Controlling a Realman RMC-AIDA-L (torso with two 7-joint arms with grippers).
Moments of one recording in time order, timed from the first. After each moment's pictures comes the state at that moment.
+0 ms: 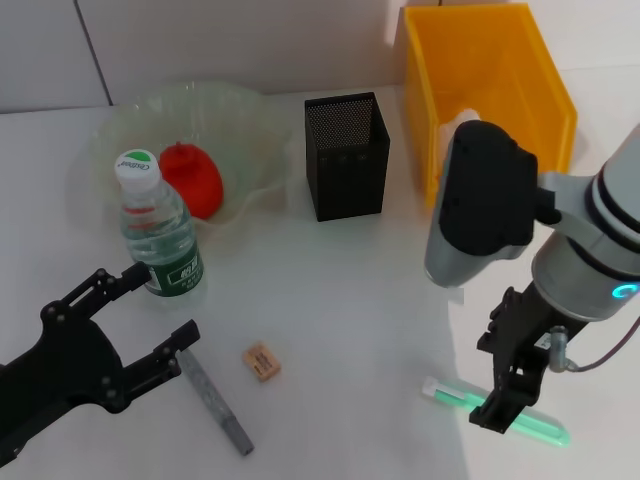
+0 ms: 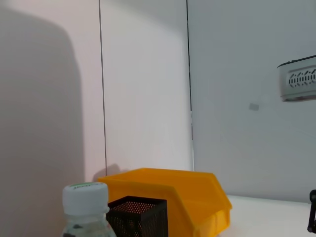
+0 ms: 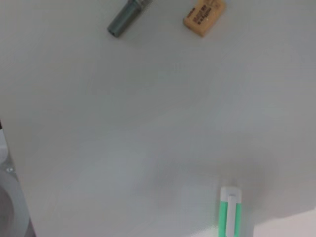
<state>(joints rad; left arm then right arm) -0.22 -2.07 1.00 0.36 1.36 1.62 -0.63 0.56 2.08 -1.64 -1.58 -2.61 -1.85 2.47</state>
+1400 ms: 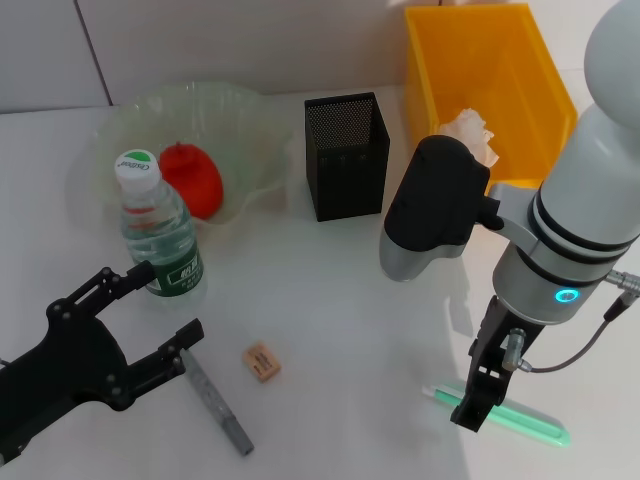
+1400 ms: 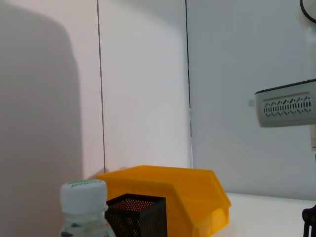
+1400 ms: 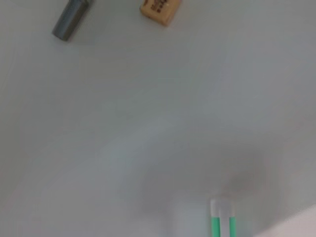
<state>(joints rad) -0.23 -2.07 1.00 0.35 1.36 1.61 -0.63 0.65 2.09 -1.72 -1.38 -2.62 -1.74 2.64</state>
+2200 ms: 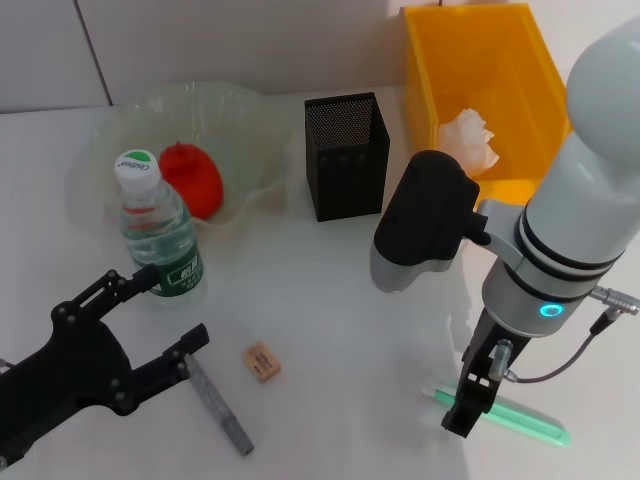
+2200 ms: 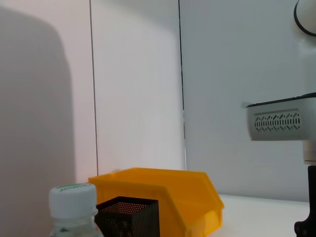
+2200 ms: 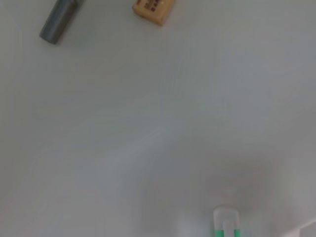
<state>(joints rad) -0.23 -2.07 1.01 0.35 1.36 1.62 -0.63 0.63 2.09 -1.78 -1.35 -2.62 -1.67 2.69</state>
